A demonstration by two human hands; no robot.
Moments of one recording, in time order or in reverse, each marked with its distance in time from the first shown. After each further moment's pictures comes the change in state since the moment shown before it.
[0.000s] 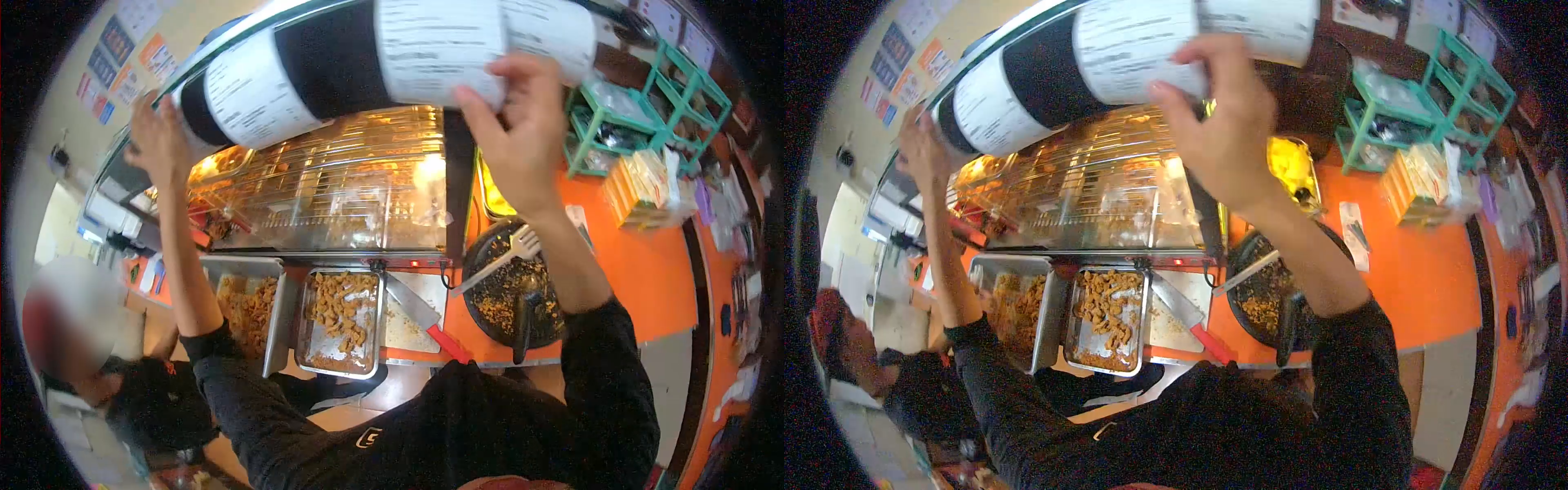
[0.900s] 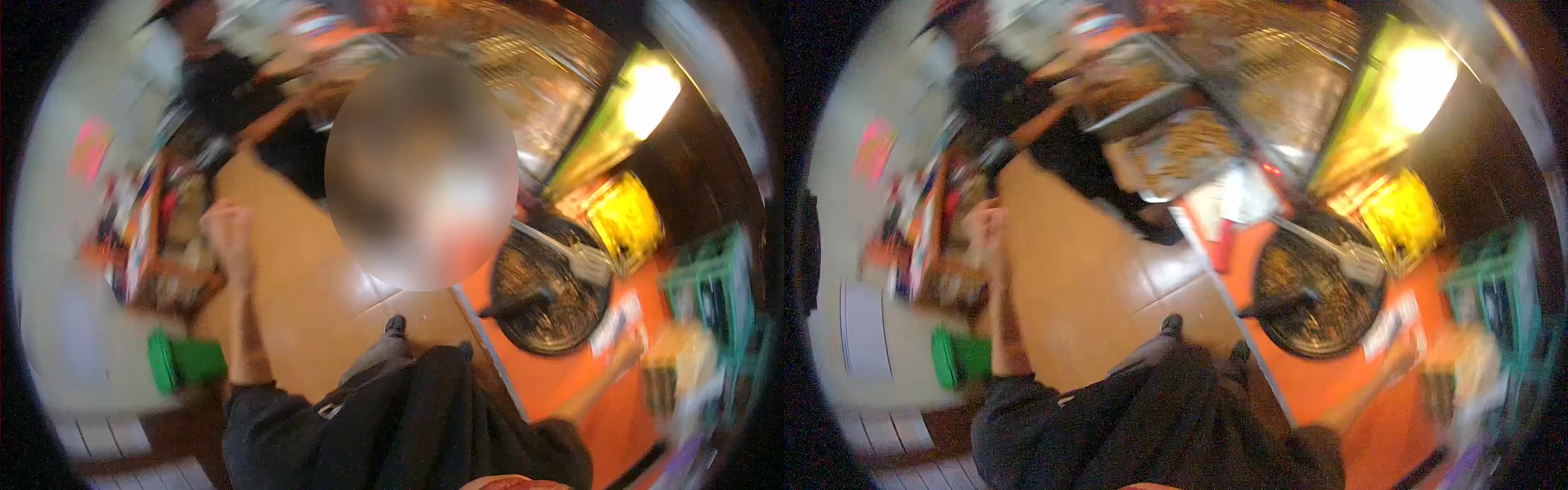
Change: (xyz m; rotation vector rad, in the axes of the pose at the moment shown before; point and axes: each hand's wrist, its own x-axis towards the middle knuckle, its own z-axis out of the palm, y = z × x) left_hand -0.290 0.256 -0.447 0.583 -0.381 -0.508; right_hand -0.250 0.350 -0.412 -1.109 -0.768 0.402
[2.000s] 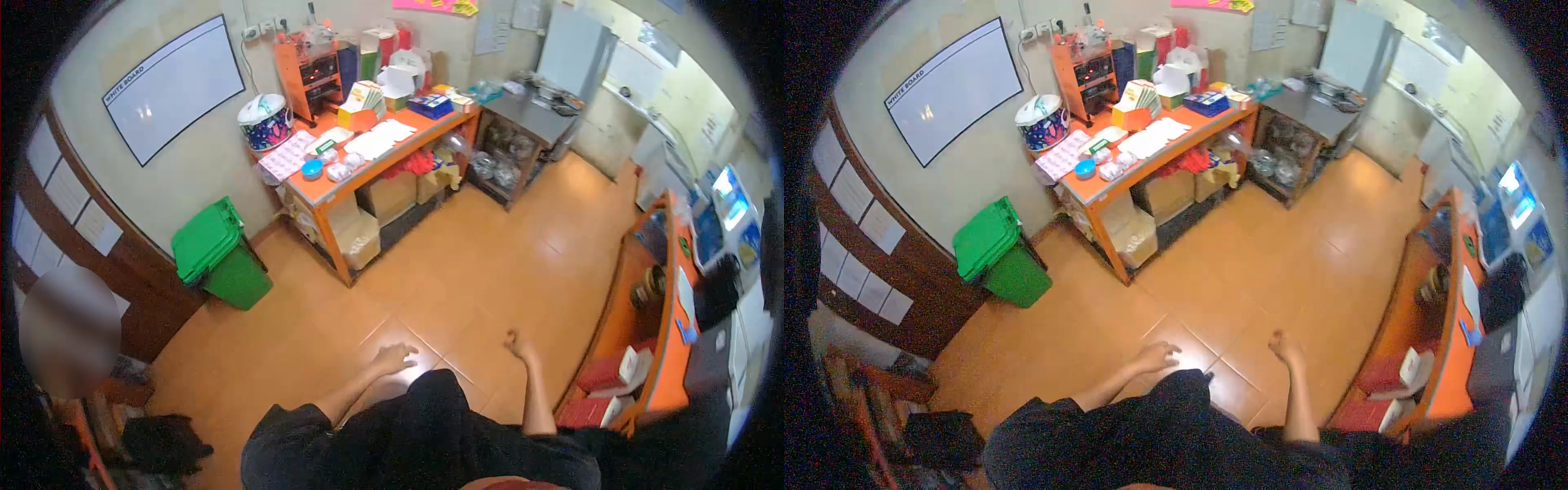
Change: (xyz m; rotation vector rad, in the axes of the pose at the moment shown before) left_hand -0.138 -0.818 0.041 -0.095 -0.746 -1.107; right_hand -0.736 -1.346 -0.069 0.246 -1.242 -1.774
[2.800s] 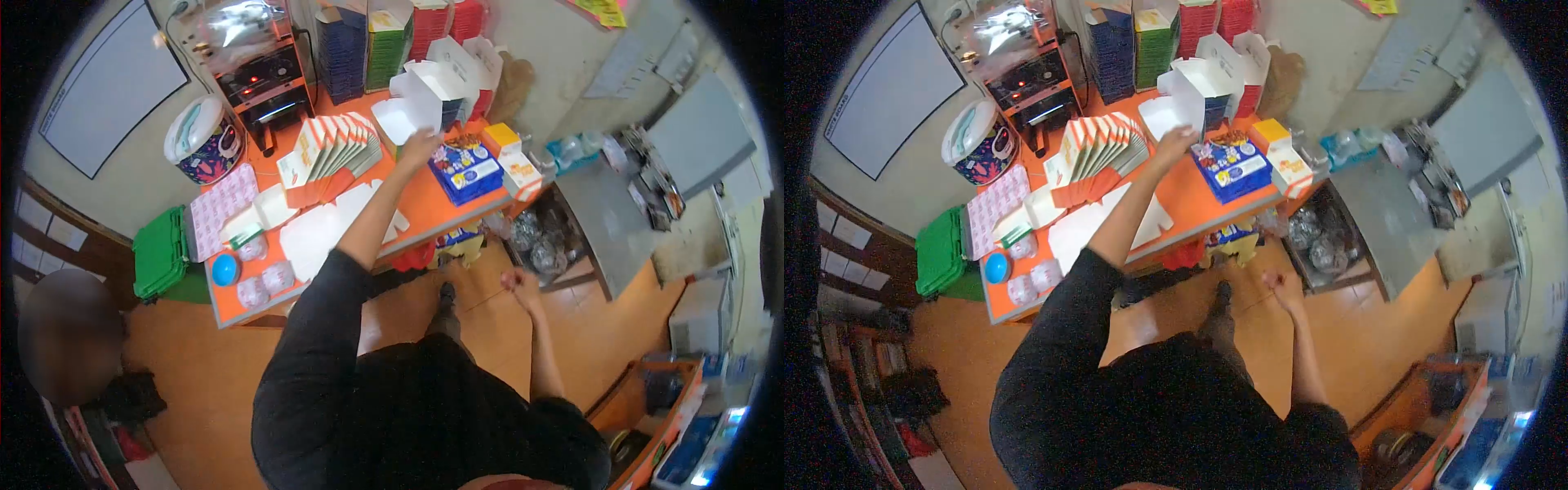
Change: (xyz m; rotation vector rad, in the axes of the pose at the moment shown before) left_hand 0.799 -0.189 -0.638 -0.694 0.930 -0.085; right_hand 0.791 -0.301 -0.249 0.181 -0.213 -0.426
